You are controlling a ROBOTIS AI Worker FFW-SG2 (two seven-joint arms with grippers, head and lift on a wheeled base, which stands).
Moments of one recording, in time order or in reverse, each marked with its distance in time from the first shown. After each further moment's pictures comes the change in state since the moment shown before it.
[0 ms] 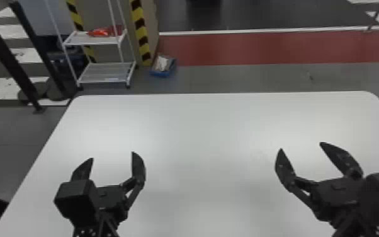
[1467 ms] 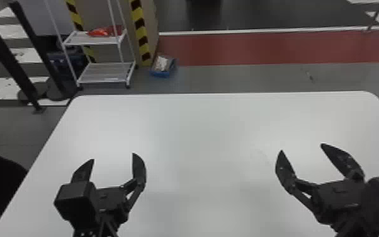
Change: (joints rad) left arm 0.012 0.000 -0.005 -0.008 -0.005 0.001 -0.005; right arm 0.019 0.000 0.000 -0.013 -0.001 -0.007 0.000
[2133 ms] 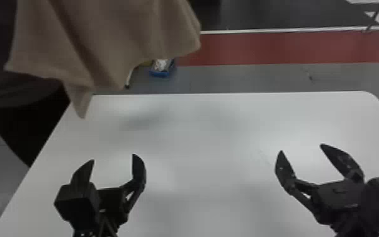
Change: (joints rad) left arm 0.000 0.000 0.000 0.005 0.000 0.000 -0.002; right arm 0.003 0.000 -0.002 0.000 -0.002 -0.003 0.000
